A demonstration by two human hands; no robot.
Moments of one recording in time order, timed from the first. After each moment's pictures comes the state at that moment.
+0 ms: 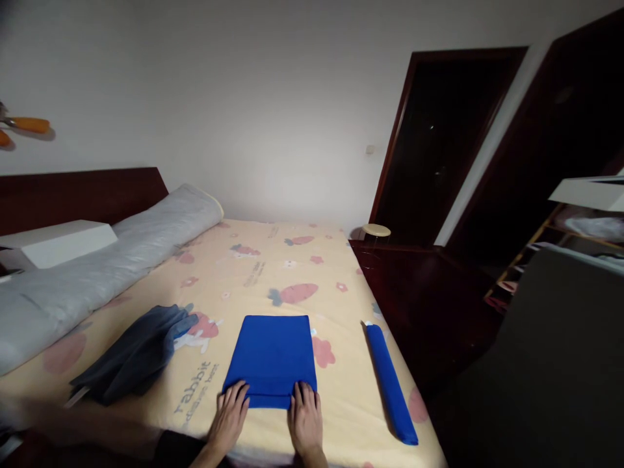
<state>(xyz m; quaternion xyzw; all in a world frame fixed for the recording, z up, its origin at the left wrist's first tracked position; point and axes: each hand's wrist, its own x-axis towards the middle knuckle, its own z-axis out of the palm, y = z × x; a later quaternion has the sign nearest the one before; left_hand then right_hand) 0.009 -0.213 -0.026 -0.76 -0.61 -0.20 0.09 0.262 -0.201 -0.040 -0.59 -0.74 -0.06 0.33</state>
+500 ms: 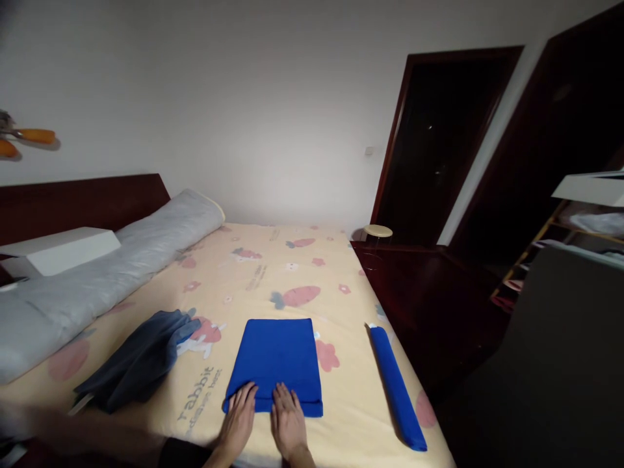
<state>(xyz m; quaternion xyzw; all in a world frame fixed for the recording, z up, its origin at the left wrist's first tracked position) 0.019 -0.199 -0.038 -0.76 -0.62 -0.18 0.06 0.208 -0.196 -0.030 -0.50 -0.82 0.04 0.28</state>
